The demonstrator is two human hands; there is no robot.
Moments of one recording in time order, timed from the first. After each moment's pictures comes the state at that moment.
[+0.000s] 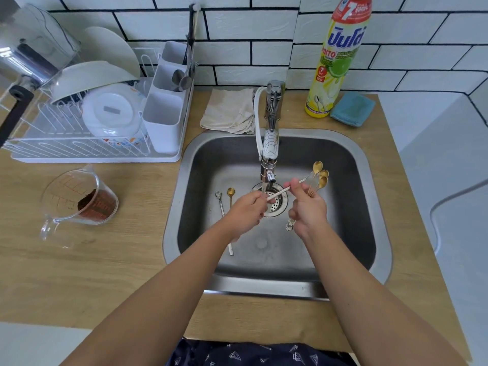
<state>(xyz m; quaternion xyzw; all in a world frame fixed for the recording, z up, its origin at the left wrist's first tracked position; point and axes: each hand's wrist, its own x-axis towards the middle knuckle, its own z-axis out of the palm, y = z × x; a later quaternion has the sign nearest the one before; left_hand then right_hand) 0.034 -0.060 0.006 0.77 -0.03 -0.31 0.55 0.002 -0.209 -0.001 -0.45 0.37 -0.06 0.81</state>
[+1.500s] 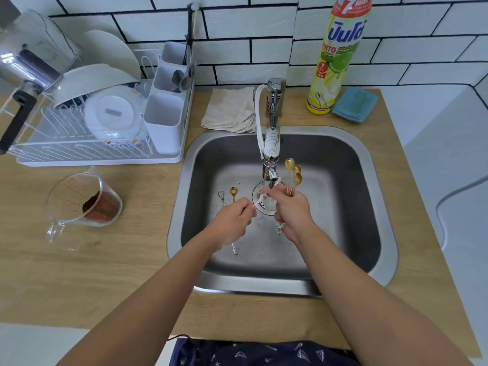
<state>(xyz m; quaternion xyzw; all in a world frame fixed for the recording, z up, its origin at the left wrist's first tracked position) 0.021 -0.020 0.019 0.85 -0.06 -0.31 0.43 0.004 -0.181 -0.003 -0.52 0.34 0.03 0.79</state>
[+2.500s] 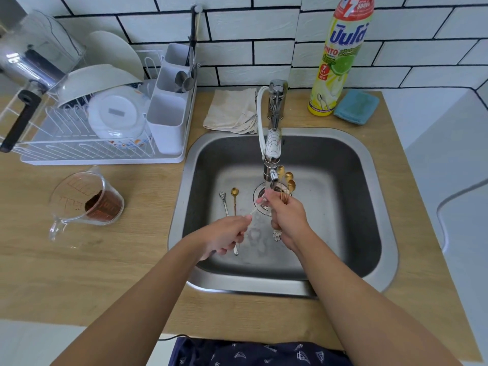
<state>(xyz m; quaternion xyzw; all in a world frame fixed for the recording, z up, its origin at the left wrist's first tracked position) 0.015 0.003 0.032 0.75 0.03 -0.49 0.44 -0.004 -0.175 -0.016 -0.55 0.28 0.07 0.79</state>
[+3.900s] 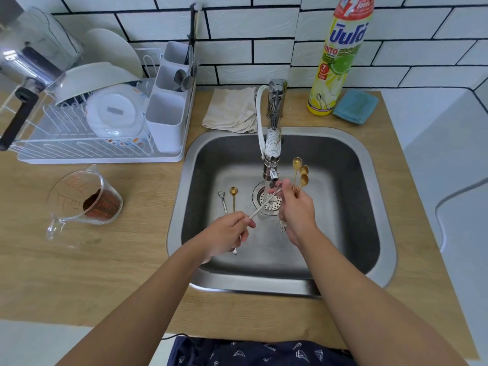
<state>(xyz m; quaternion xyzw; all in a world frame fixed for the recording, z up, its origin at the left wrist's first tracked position) 0.004 -0.001 0.026 0.77 -0.03 -0.40 0.49 -0.002 -0.183 -0.005 -0.55 0.30 -0.03 0.78</state>
